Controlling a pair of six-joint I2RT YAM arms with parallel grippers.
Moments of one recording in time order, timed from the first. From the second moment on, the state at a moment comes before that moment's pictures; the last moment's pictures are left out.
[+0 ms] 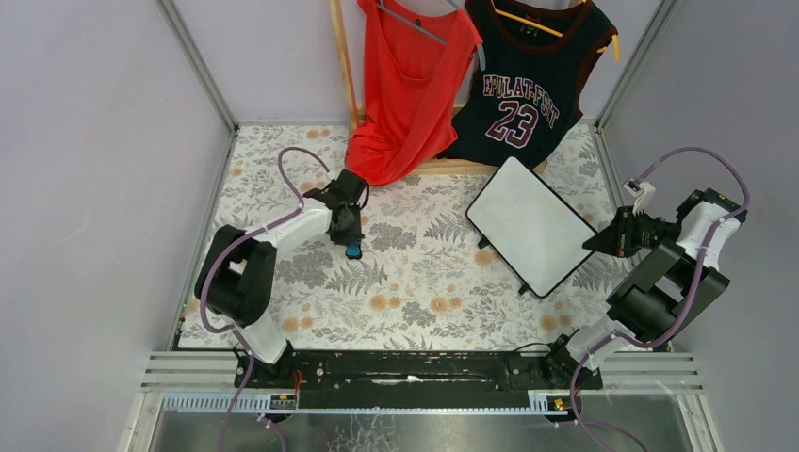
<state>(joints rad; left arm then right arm) -0.42 1.67 1.09 -0.59 -0.11 -0.50 -0.79 1.62 1.30 -1.53 -0.96 -1.24</state>
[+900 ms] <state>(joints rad) -0.42 1.54 1.06 -0.52 -0.08 -0.53 -0.79 1.62 1.30 -1.53 -0.96 -1.24</state>
